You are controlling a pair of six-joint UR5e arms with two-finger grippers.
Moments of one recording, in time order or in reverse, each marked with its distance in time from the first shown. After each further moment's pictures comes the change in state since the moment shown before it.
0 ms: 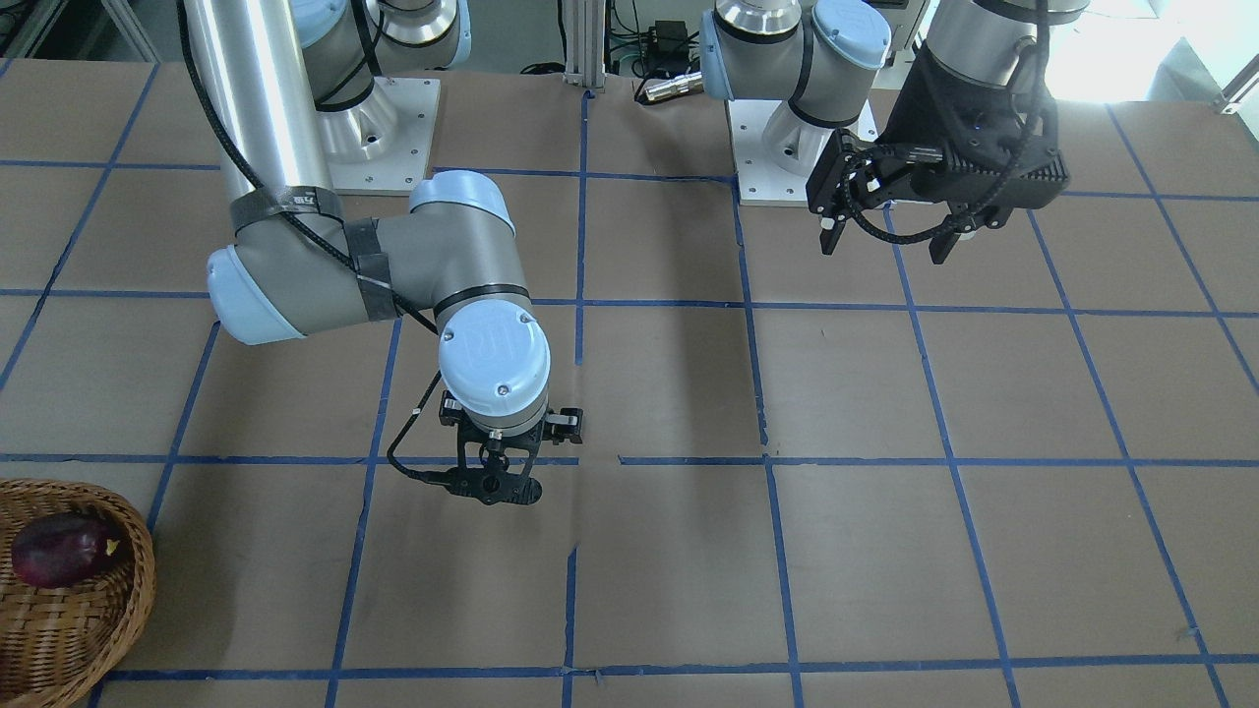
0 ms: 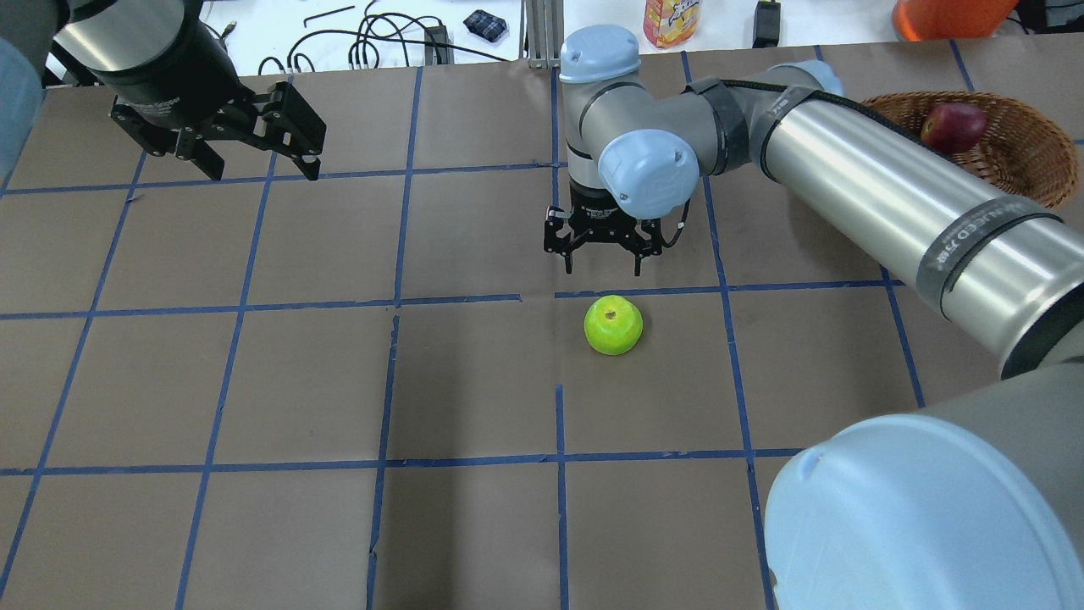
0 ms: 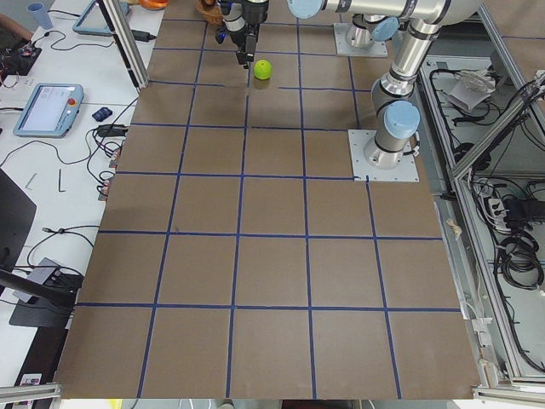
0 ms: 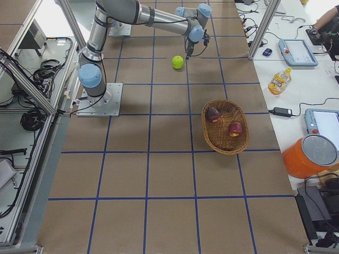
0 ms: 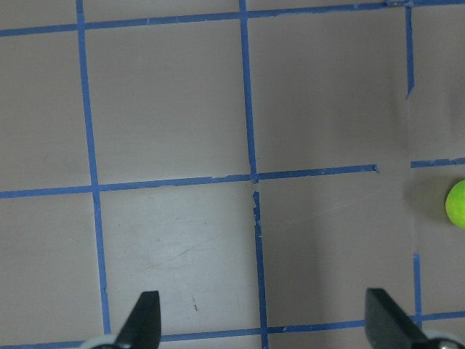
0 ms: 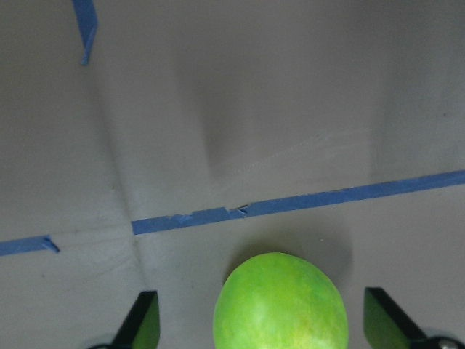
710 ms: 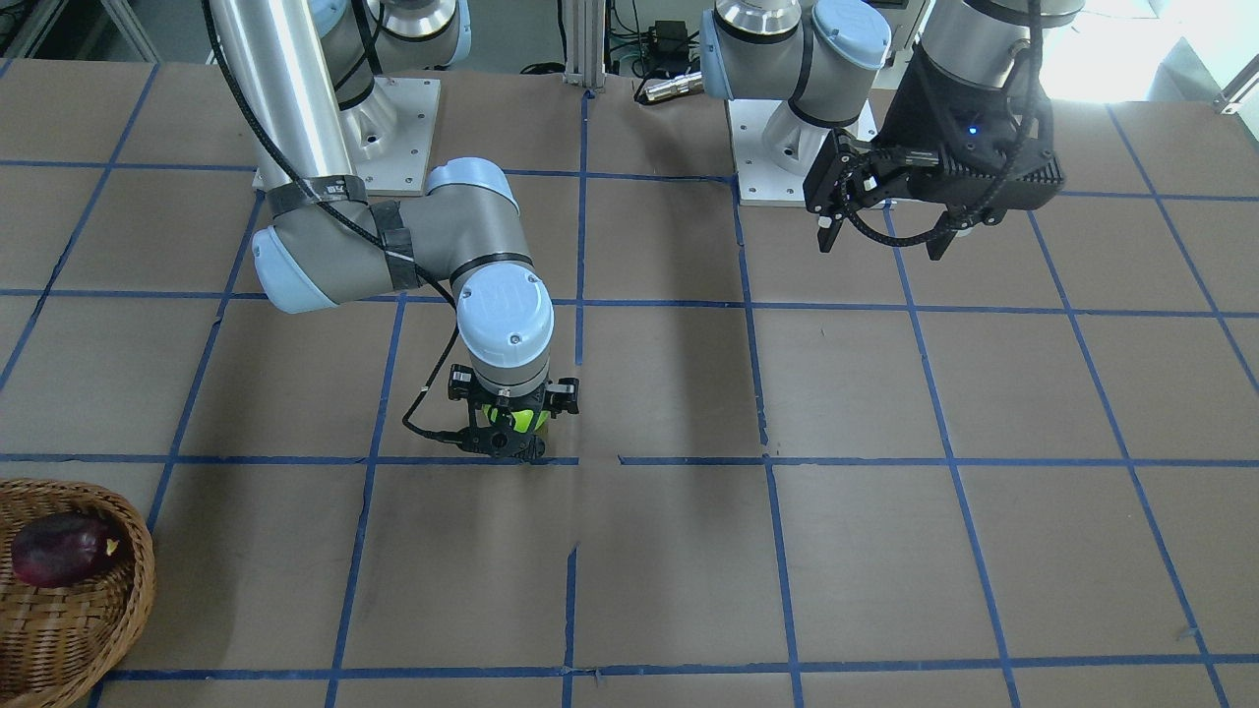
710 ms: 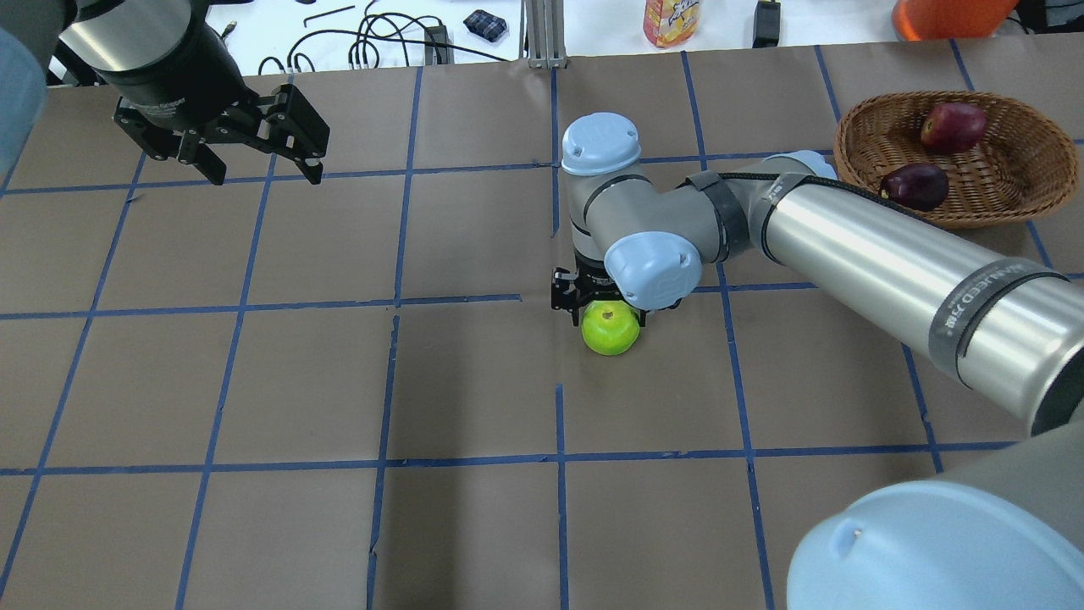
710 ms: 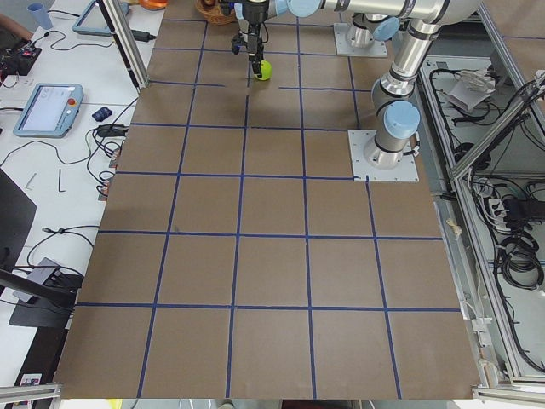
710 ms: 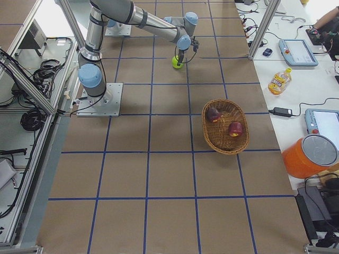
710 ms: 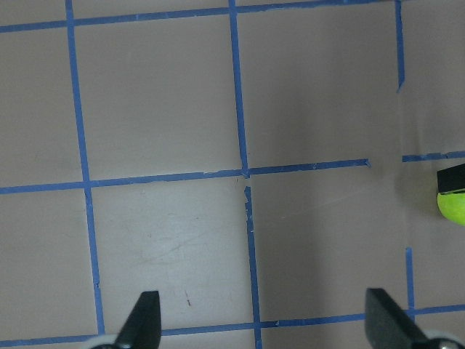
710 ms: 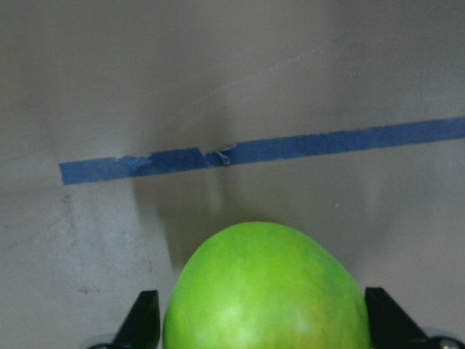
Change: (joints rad) left arm 0.000 -0.007 0.015 -0.031 0.007 -0.019; right arm 0.016 -0.057 0.247 -0.249 -0.014 -0.008
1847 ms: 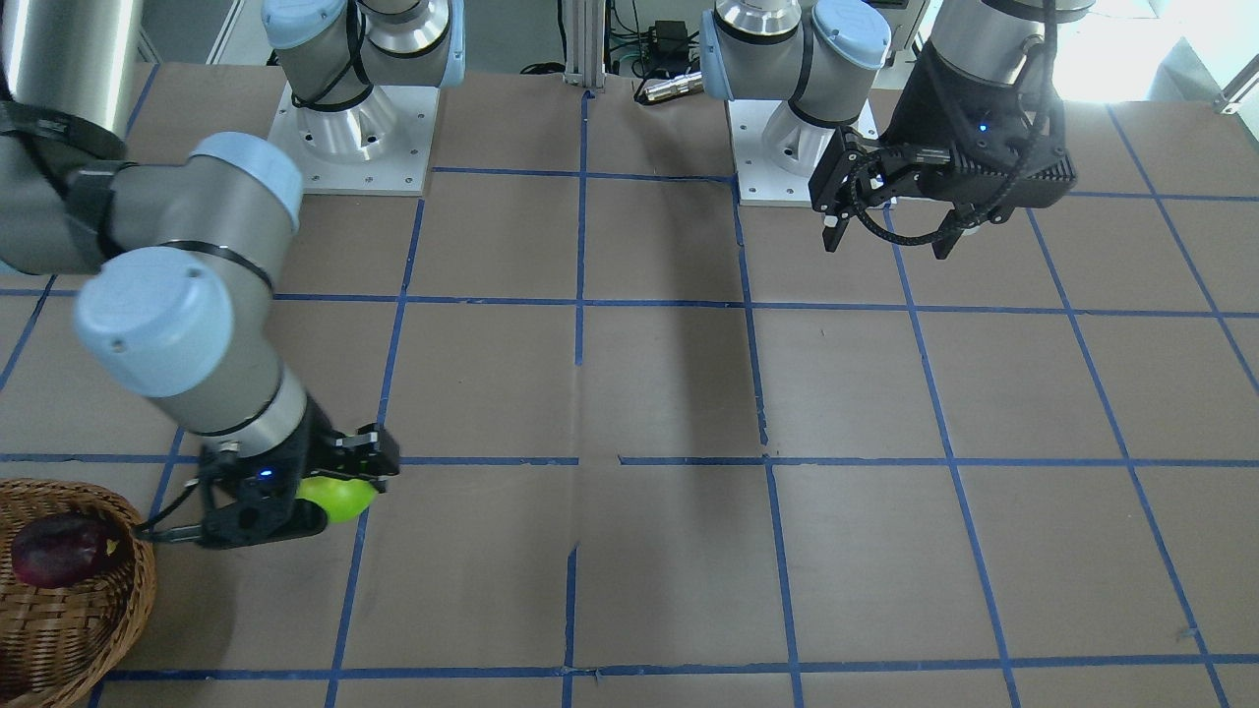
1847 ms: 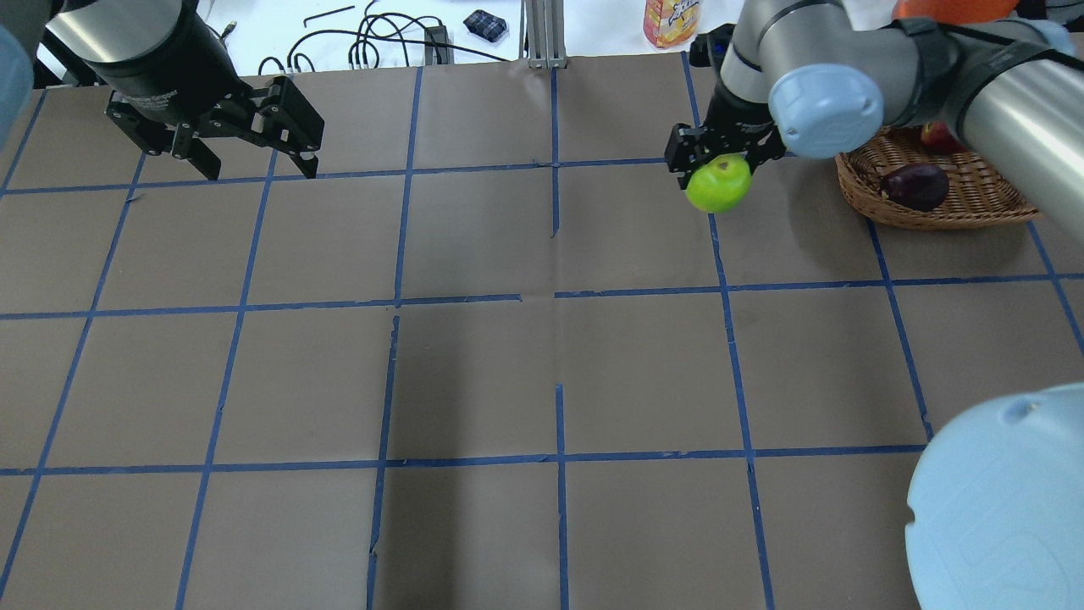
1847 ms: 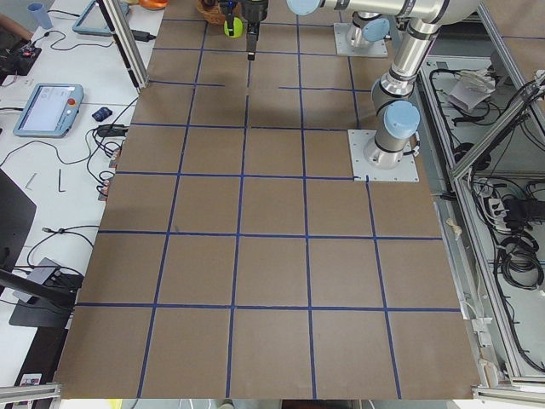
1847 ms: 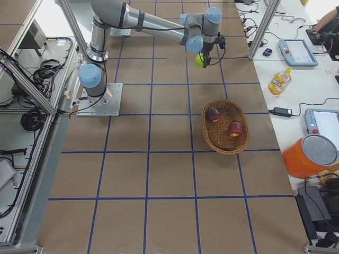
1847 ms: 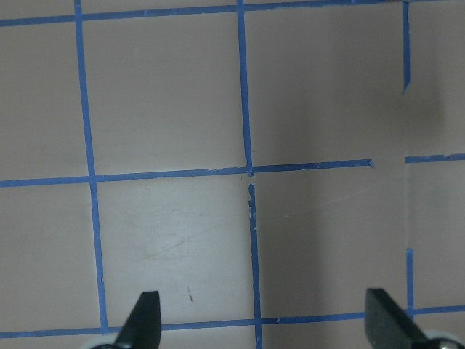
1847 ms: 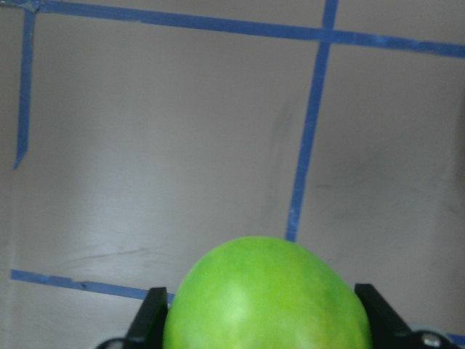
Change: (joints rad) left arm 0.007 -0.003 0.010 -0.007 -0.005 -0.001; right arm -0.344 -0.063 -0.259 0.130 0.045 -0.654
